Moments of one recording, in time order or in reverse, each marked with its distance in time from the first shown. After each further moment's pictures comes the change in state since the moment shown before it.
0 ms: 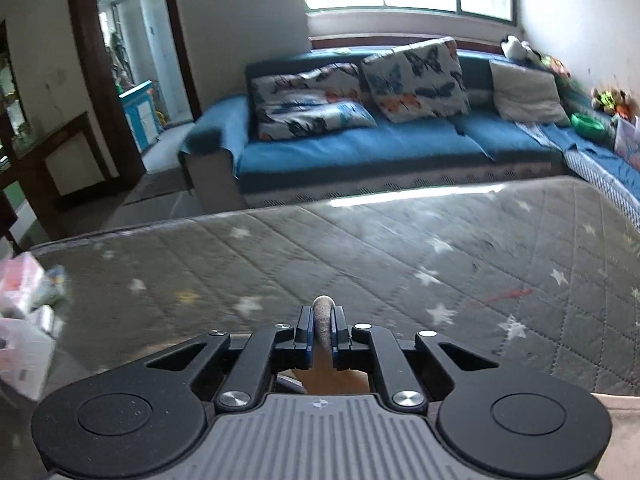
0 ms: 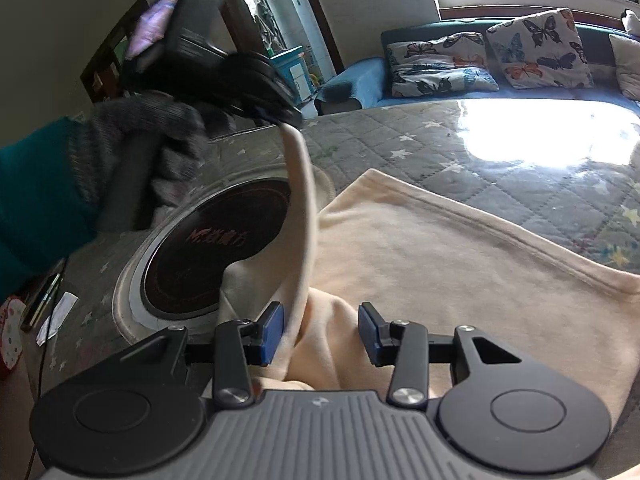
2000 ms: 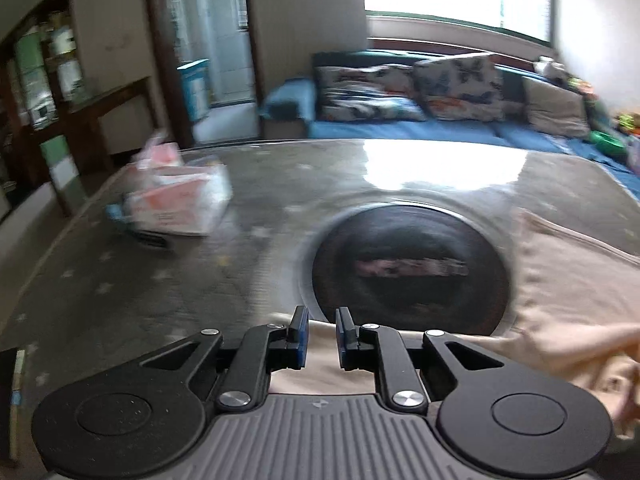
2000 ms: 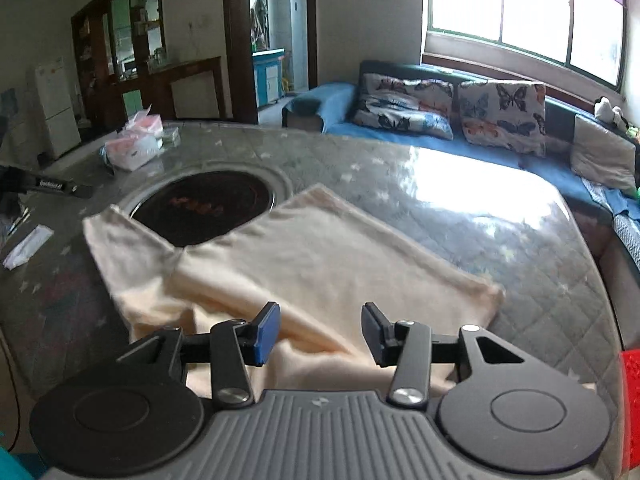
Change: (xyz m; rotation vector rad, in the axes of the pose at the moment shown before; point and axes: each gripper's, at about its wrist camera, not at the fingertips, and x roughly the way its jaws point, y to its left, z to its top) left arm -0.151 0.132 -0.163 -0.062 0.013 -0.003; right arm -0.106 0.039 -0.029 -0.212 -0.017 -0.244
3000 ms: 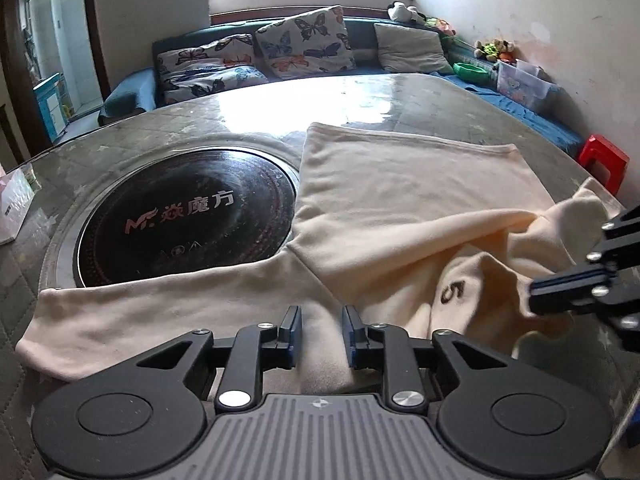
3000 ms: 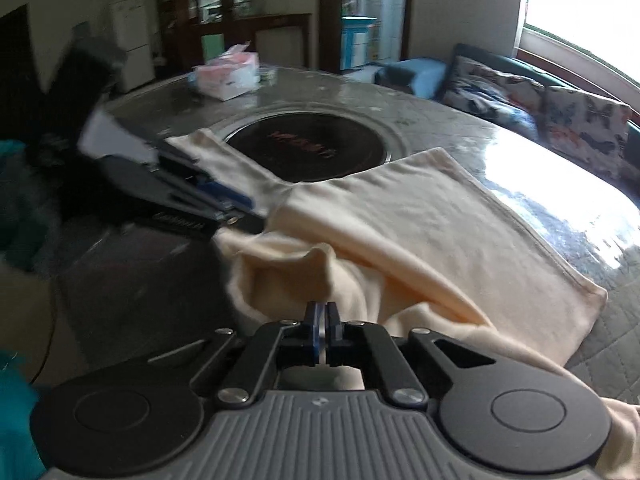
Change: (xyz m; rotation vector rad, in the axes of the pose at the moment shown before) left arm 0.020 -0.109 -0.051 0.231 0.074 -0.319; right arm 0.018 0.072 -0.027 -0.216 0.107 0.164
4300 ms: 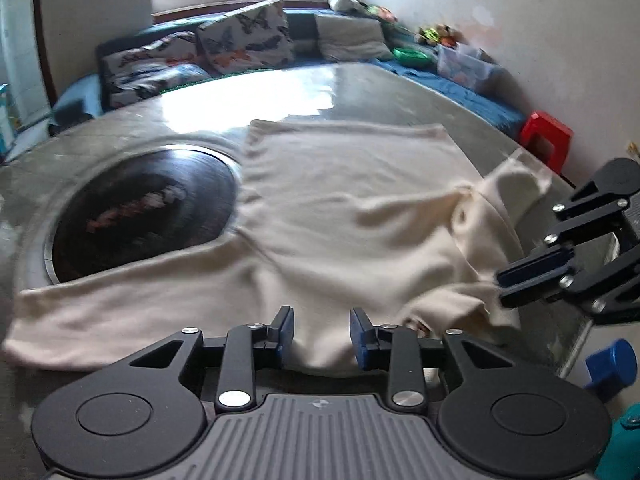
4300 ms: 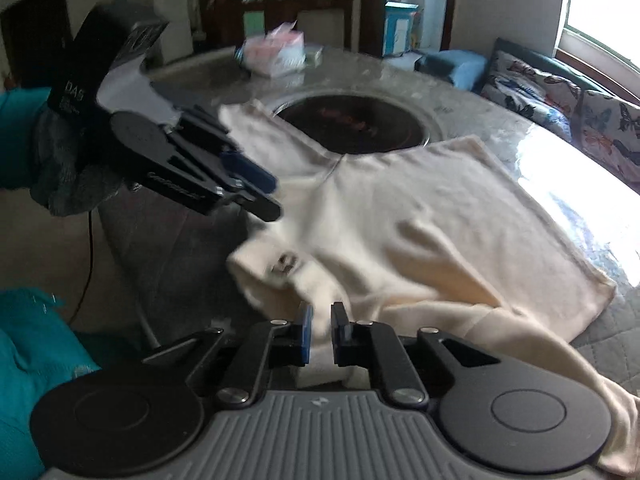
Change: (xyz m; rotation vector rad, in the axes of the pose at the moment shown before) left arm -0.035 0.003 -0.005 0.063 0.015 -0.143; right arm -0.027 0.003 -0.009 -0.057 0.040 0.100
